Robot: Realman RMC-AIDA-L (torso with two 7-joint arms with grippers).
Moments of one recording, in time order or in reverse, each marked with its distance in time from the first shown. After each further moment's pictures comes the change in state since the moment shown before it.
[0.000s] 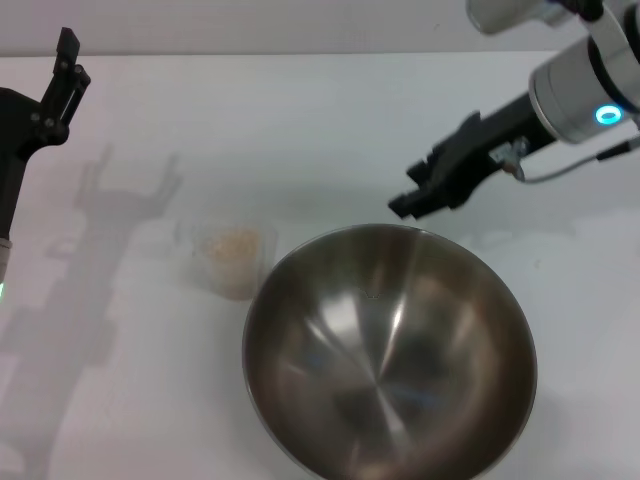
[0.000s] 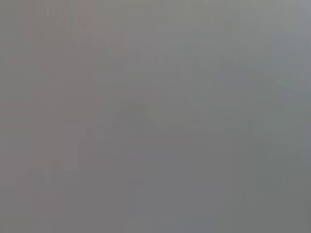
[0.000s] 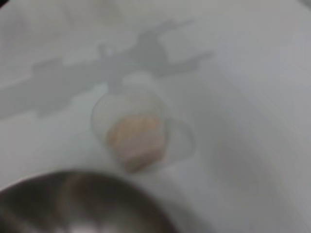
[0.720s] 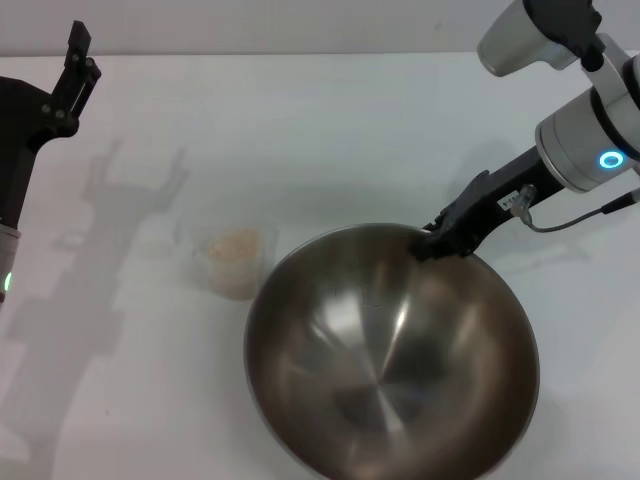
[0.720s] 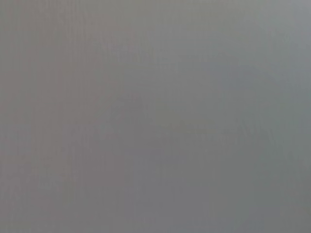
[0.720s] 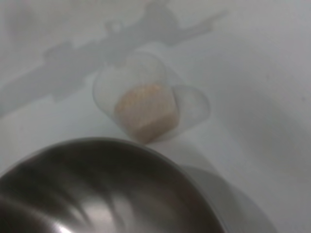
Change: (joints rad) left arm -0.024 0.000 0.000 0.007 0.000 -0.022 -0.002; right arm 0.007 -0.002 0.051 0.189 0.012 0.015 -0.012
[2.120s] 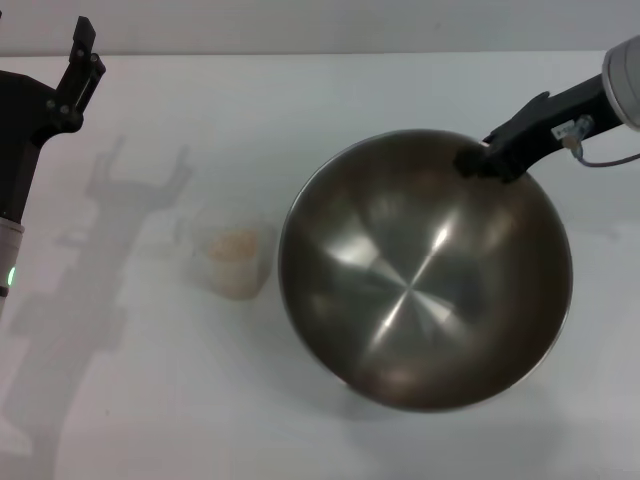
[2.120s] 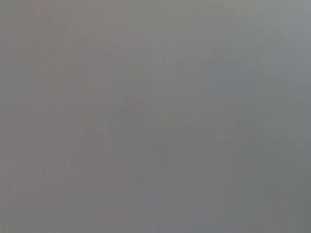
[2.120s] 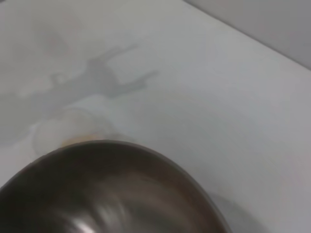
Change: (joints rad) left arm -0.012 0.000 0.000 0.002 0.000 -0.006 0.002; right arm -0.081 -0.003 0.079 -0.262 -0.040 0.010 0.048
